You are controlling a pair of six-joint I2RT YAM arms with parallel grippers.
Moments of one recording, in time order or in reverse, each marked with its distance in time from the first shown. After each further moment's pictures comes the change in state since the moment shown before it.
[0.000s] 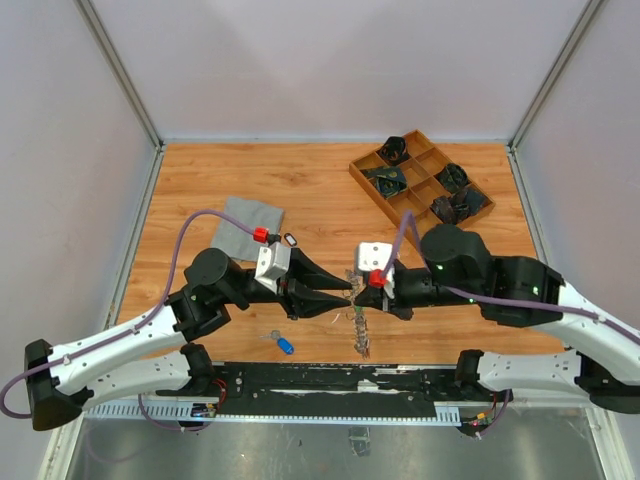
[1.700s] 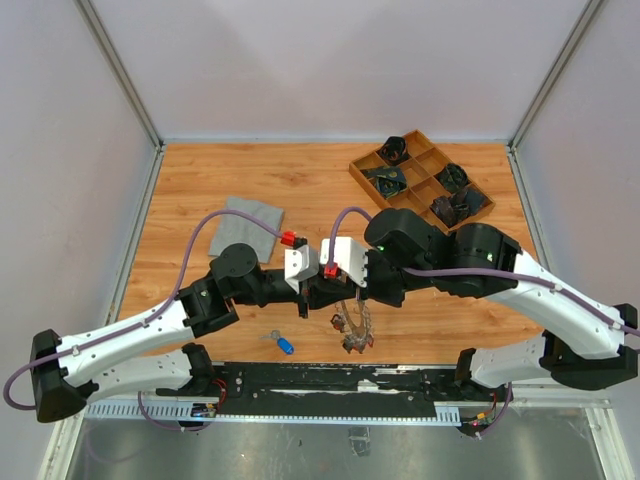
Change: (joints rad) left arm -0.022 0.073 0.043 -0.220 -0.117 0.145; right arm -0.002 0.341 0.369 -0.476 0.143 -0.077
